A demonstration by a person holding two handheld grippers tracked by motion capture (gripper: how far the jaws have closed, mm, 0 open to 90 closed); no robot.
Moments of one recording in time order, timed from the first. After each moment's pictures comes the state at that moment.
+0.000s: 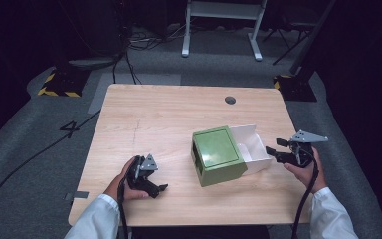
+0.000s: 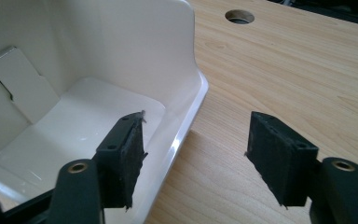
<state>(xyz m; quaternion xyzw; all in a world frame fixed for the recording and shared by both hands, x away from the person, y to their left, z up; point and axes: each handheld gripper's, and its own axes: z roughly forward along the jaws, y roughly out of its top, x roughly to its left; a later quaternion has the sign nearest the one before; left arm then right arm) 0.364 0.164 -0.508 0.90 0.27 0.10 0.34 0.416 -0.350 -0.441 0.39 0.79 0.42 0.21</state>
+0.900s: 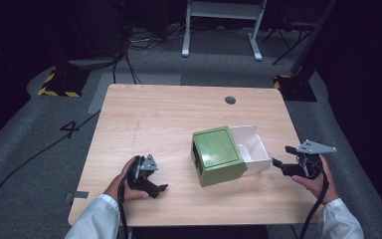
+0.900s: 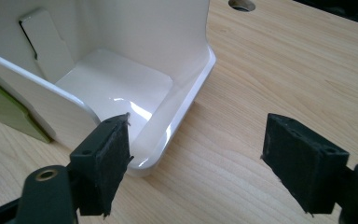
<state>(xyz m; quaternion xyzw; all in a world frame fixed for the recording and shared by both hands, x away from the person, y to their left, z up) 0.364 0.164 -0.508 0.90 0.27 0.10 0.34 0.381 -0.360 -0.436 0.37 0.81 0.39 0.23</state>
